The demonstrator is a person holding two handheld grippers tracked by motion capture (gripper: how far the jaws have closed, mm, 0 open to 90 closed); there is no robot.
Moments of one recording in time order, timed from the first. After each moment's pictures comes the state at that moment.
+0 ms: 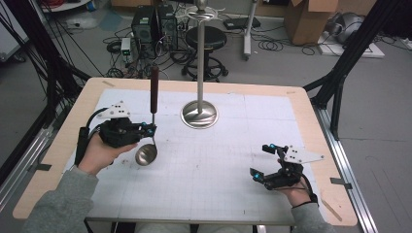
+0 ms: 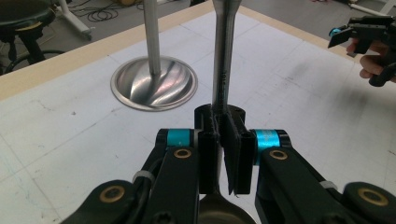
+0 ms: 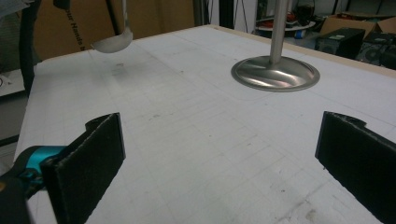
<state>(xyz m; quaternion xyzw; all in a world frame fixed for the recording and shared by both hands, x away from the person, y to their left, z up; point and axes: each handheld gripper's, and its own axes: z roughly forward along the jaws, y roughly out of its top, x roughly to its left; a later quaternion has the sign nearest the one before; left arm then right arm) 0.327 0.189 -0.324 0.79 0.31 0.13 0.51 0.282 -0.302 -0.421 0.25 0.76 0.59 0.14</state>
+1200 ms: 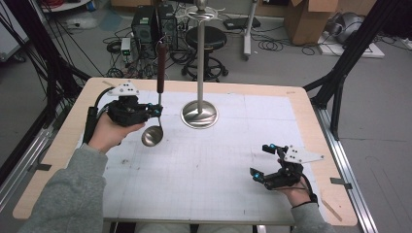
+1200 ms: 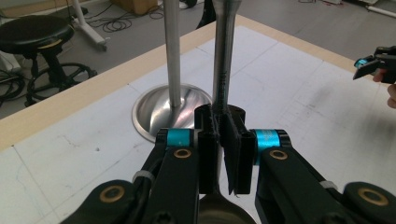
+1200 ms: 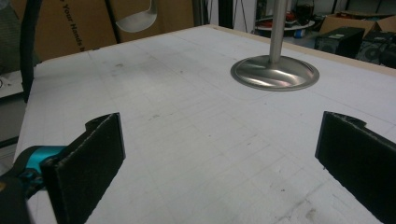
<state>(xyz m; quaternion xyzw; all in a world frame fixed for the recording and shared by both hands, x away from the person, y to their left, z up) 0.366 0.172 -0.294 0.79 0.31 0.16 0.50 0.282 -0.302 -0.422 0.25 0.75 0.59 0.14</state>
